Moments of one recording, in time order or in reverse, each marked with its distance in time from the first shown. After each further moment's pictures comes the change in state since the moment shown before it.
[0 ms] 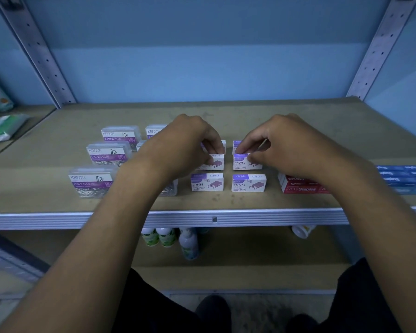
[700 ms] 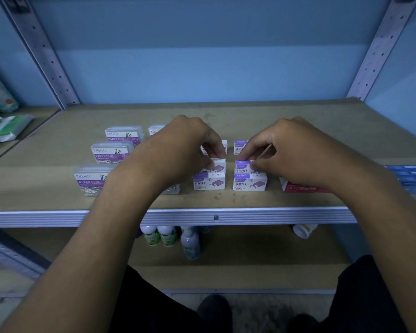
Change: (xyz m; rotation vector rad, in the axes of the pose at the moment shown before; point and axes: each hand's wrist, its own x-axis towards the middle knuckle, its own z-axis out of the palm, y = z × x) left_hand -0.022 0.015 -0.016 0.027 -0.040 -0.014; right_hand -0.019 -0.014 -0.008 -0.009 -0.033 -0.029
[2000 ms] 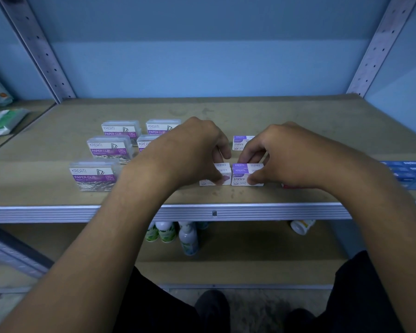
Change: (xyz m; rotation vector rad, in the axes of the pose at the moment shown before) left_hand 0.006 0.006 0.016 0.044 -0.067 -0.007; right_hand 0.001 -0.007 0.008 -0.128 -0.135 0.083
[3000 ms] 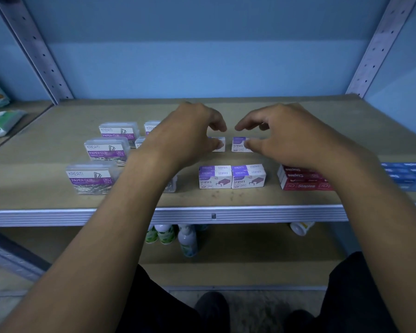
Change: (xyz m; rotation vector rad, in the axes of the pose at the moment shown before) left_hand 0.033 -0.021 0.001 0.011 0.217 0.022; right_hand 0.024 0.018 -0.006 0.105 0.224 -0.015
